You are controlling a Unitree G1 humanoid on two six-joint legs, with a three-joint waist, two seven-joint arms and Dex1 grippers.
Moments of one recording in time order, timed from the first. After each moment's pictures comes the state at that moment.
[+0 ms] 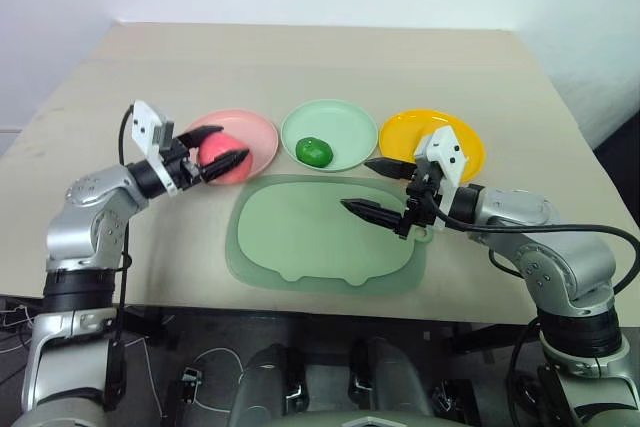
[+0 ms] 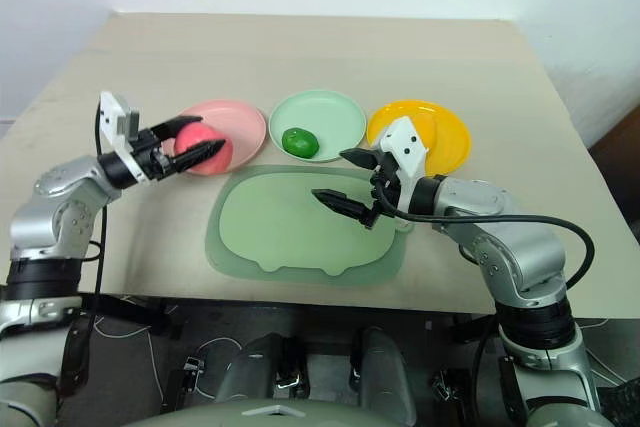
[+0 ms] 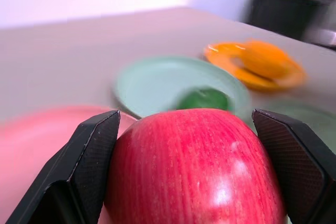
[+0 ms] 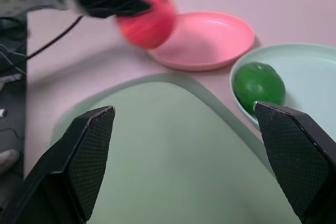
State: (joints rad) left arm -0.58 0.62 0.18 0.23 -0.48 0.36 -0.87; right arm -0.41 -0.55 -0.01 -0.50 0.61 0.85 0.69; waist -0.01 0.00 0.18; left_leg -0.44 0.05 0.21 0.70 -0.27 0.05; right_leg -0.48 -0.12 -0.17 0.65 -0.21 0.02
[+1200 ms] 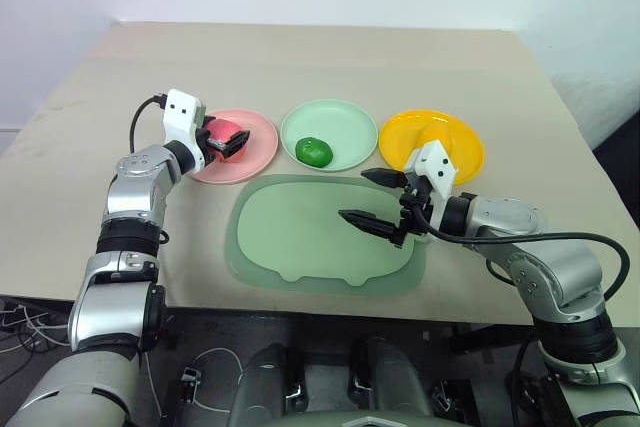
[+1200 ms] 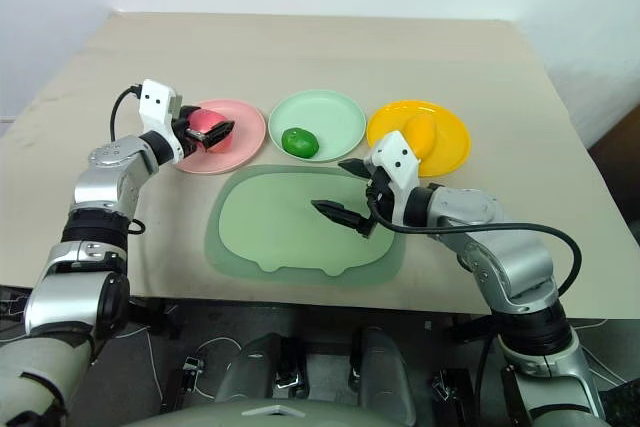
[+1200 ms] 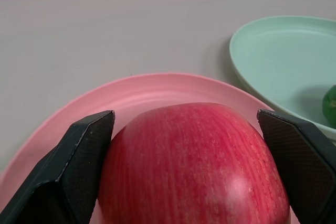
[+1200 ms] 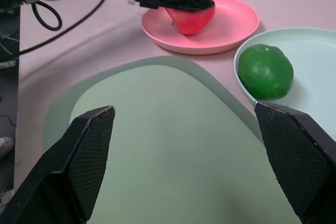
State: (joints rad) left arm -0.80 0.51 0.12 0.63 -0.21 0.21 -0.64; right arm -0.38 -0.57 0.06 -0.46 0.53 0.78 0.70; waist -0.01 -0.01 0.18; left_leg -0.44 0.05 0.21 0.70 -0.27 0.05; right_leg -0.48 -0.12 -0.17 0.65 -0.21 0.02
